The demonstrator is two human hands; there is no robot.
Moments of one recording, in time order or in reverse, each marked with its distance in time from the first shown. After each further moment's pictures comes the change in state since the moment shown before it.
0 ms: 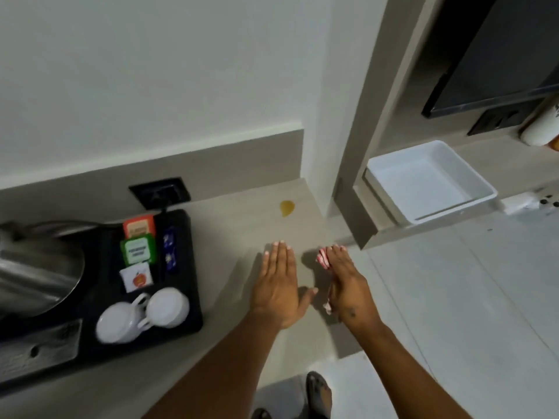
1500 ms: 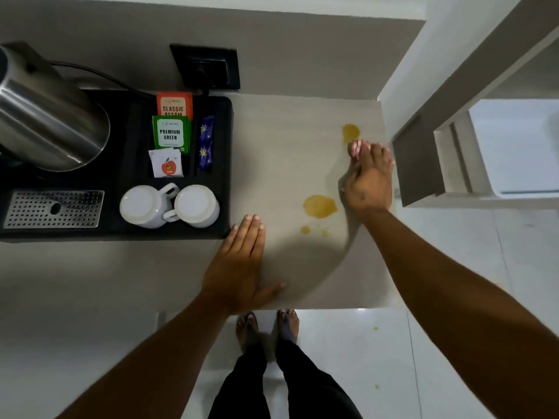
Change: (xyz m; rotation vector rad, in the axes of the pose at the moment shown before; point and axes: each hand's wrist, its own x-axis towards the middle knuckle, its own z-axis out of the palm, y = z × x) left_hand -0.136 -0.099 0.069 -0.140 0.058 -0.054; right_hand 0.126 0.011 0.089 -0.444 -0.017 -0.019
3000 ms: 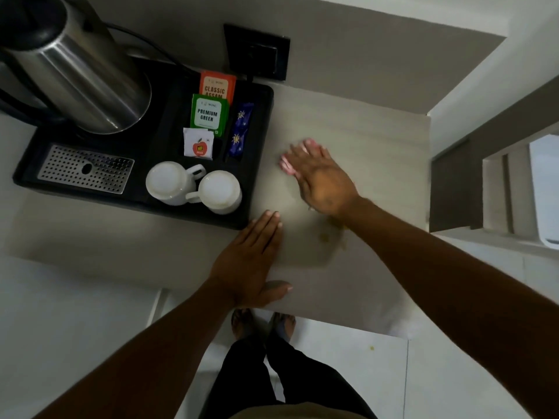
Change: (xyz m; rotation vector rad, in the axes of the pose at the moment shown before) left_hand -0.001 0.003 -0.001 -0.031 0.028 -0.023; right_hand 0.004 -0.101 0.030 -0.059 -0.405 -0.808
